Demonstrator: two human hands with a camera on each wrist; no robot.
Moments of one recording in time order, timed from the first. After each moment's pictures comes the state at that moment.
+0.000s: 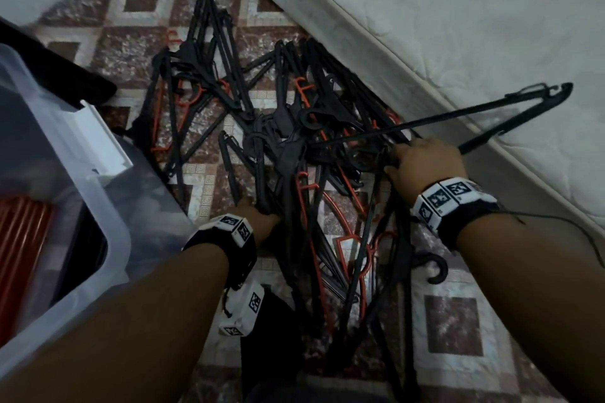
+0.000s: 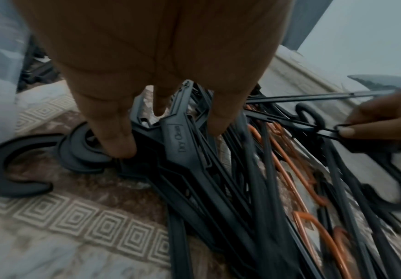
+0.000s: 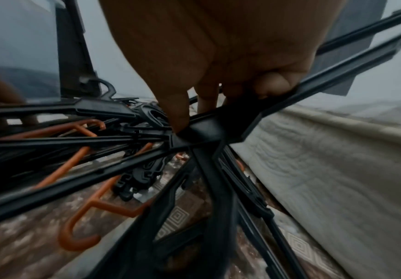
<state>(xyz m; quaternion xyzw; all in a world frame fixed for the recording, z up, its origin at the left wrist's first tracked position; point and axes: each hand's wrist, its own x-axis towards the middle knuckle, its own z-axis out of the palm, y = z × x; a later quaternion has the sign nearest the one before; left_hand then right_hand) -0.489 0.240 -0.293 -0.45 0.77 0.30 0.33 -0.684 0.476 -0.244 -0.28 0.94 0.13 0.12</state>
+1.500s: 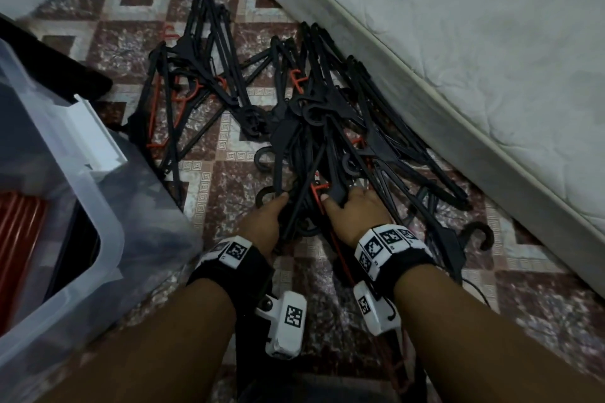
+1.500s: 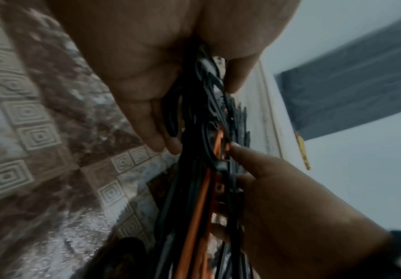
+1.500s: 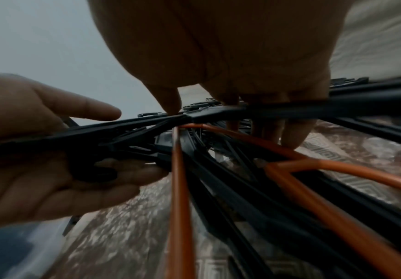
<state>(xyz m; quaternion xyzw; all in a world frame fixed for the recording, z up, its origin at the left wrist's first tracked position) -0.487 0.298 -0.265 -0.54 0.48 0.69 0.10 -0.587 0.437 -0.278 -0.08 0.91 -0.17 0.36</state>
